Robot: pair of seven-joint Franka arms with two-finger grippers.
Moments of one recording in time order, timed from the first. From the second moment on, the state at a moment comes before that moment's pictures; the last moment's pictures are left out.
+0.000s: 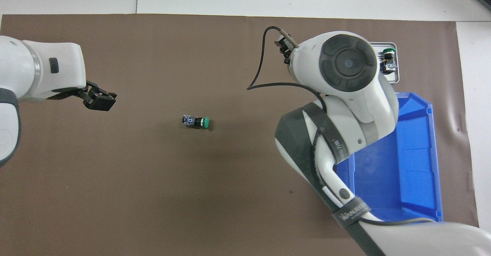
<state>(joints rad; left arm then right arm) -0.15 -0.02 -0.06 -1.73 -0.04 1.92 0.57 0.42 0.30 -0.04 -1.53 -0.15 2.12 1.32</state>
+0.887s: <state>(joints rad) -0.33 0.06 -0.07 -1.91 -0.20 2.07 1.12 0.03 -0.01 -0.08 -1.52 -0.07 1.60 0.25</state>
